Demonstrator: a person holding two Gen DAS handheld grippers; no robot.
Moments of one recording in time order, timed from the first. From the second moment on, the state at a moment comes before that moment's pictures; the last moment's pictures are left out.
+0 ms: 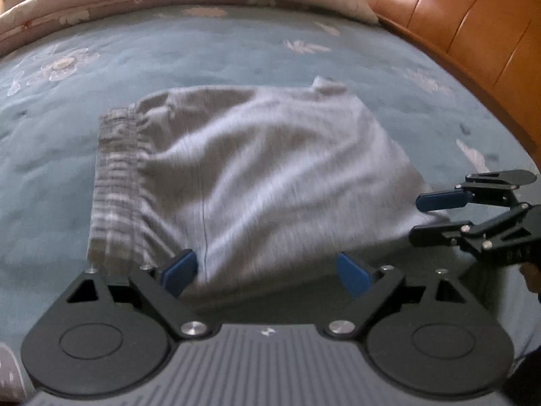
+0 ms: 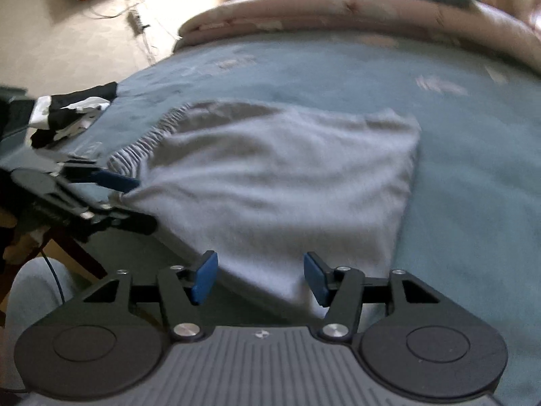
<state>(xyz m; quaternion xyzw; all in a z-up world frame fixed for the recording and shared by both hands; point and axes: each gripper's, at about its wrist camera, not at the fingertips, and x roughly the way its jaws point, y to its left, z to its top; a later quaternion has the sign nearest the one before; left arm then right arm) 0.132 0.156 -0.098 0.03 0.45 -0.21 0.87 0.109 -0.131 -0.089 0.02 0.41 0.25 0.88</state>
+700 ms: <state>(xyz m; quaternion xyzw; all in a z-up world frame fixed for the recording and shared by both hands) 0.128 0.108 -0.112 0.04 0.41 -0.28 0.87 0.088 -0.155 -0.101 0.07 0.40 0.24 0.88</state>
